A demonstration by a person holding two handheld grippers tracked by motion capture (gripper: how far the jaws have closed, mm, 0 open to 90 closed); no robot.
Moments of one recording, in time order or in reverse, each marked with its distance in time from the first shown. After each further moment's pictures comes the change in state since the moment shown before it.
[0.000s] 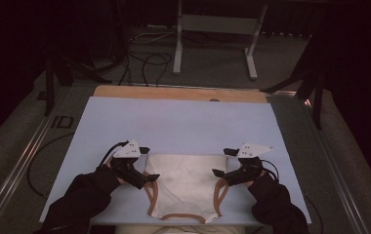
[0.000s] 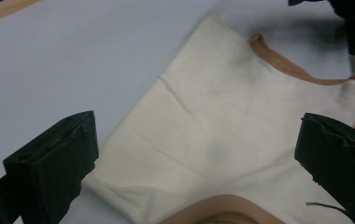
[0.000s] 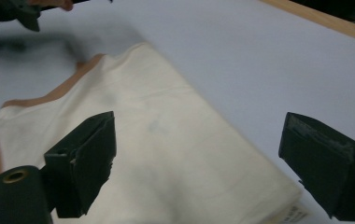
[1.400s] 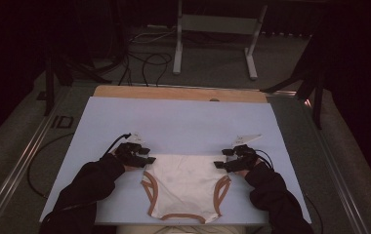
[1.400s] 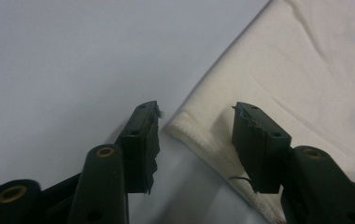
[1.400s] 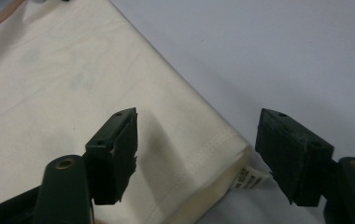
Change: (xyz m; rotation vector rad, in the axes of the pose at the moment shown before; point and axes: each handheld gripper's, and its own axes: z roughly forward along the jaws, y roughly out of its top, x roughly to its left) left arm 0.059 -0.029 0.042 0.212 0.089 -0.160; right arm -0.056 -0.027 0.038 0.210 0.015 0.140
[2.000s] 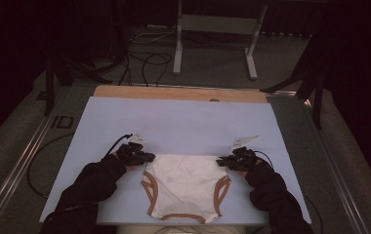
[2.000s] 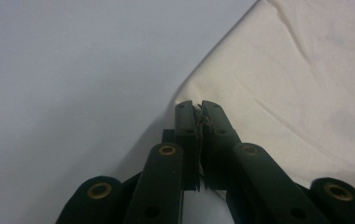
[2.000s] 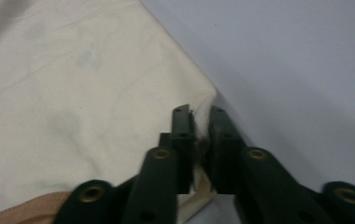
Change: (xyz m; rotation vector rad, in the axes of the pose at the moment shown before) left arm -0.003 0.002 0.002 0.005 -0.037 -0.029; right arm 0.004 -0.002 0.000 0.053 0.014 -0.063
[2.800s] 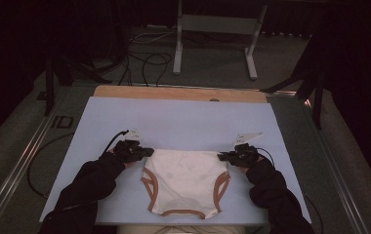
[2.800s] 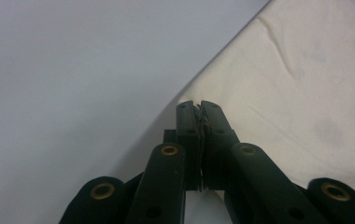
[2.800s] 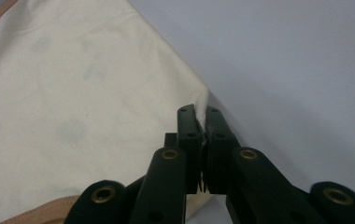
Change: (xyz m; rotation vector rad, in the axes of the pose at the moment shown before) left arm 0.003 0.008 -0.015 -0.091 0.052 0.021; right arm -0.006 0.008 -0.007 -0.052 -0.025 0.002
